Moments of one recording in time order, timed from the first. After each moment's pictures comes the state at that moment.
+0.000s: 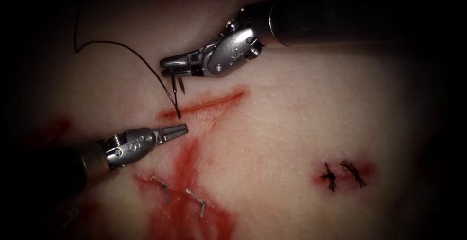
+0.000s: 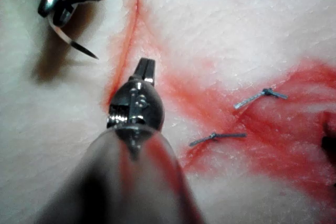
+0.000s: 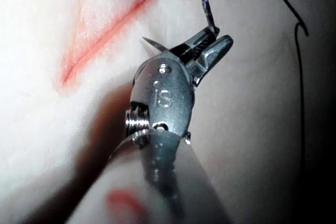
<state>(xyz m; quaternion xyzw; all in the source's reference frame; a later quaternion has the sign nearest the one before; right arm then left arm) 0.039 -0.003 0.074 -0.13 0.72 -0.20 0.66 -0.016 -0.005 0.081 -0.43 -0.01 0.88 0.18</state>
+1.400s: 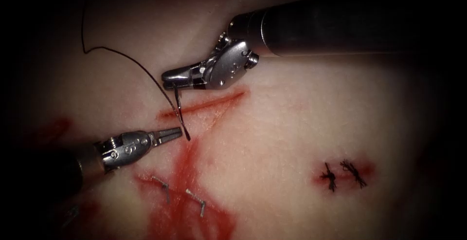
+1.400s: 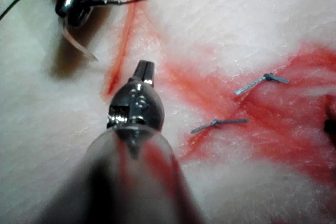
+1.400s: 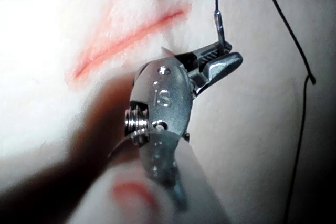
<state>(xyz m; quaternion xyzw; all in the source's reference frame) 0.039 -0.005 0.076 -0.17 0.72 -0.25 0.63 -0.015 -0.006 0.082 -0.43 -0.02 0.89 0.17</state>
